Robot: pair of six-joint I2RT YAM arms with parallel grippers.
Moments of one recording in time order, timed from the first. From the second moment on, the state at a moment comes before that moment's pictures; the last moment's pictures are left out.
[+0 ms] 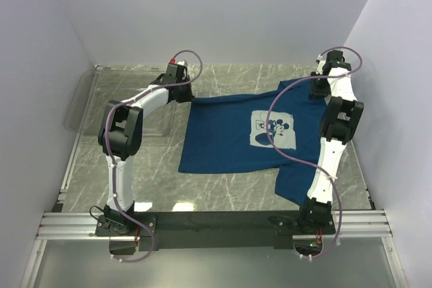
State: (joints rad) left arm -0.33 2.12 1.60 -0.25 0.09 -0.48; right arm -0.27 2.53 2.32 -0.92 -0.12 -0.13
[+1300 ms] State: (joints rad) left arm -0.33 1.69 1.17 -0.23 0.17 -0.43; right arm -0.33 2.20 2.06 -0.92 -0.20 -0.21
